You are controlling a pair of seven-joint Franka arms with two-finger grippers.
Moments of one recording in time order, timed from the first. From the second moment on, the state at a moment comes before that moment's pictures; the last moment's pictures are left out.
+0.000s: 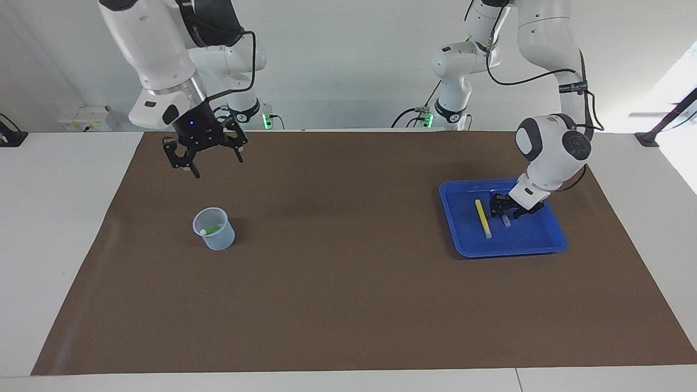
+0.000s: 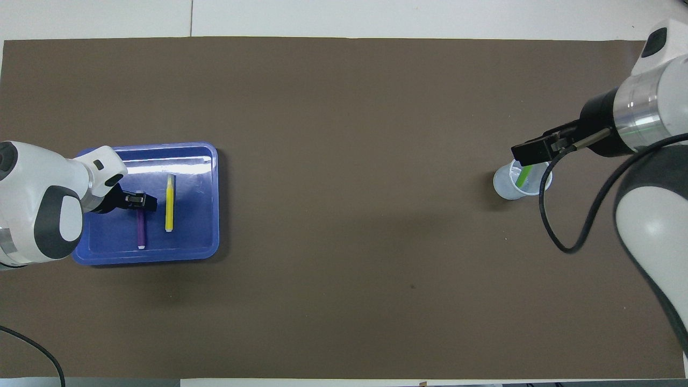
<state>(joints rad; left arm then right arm) 0.18 0.16 -0.15 -2.21 -0.04 2.29 0.22 0.05 0.01 0.09 -1.60 0.19 1.71 -0.26</state>
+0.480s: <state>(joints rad) 0.18 0.16 -0.15 -2.21 -0.04 2.29 0.22 0.08 0.01 0.09 -1.63 0.46 1.70 0.17</state>
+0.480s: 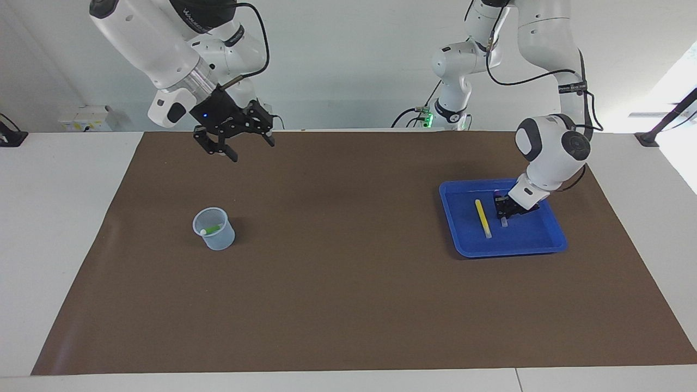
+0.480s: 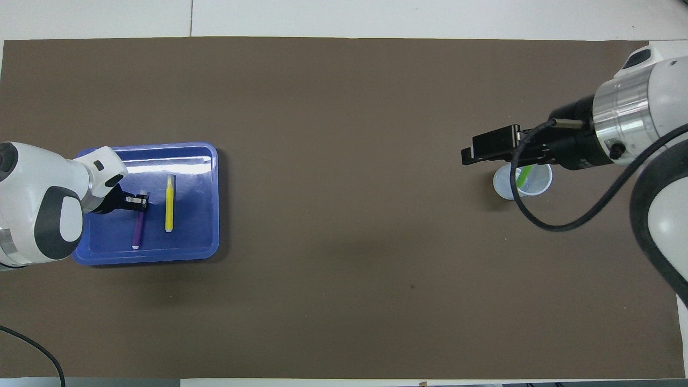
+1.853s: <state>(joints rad) 0.05 0.12 -0.19 -1.75 -0.44 1.65 -0.80 0.27 -0.08 0.09 -1.85 0.59 2.01 0.49</state>
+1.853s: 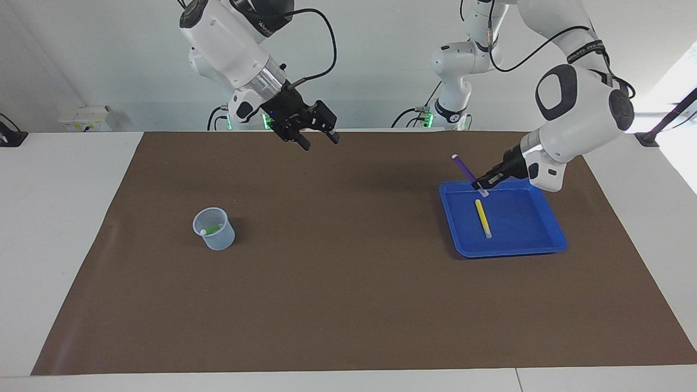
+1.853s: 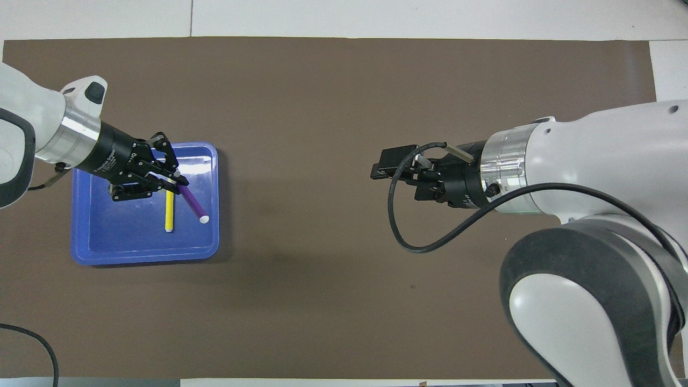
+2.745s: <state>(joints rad) -0.23 -0.02 -0.27 -1.97 -0.86 2.17 -1.64 0.37 -0.08 0.09 -1.90 0.61 2.26 0.59</state>
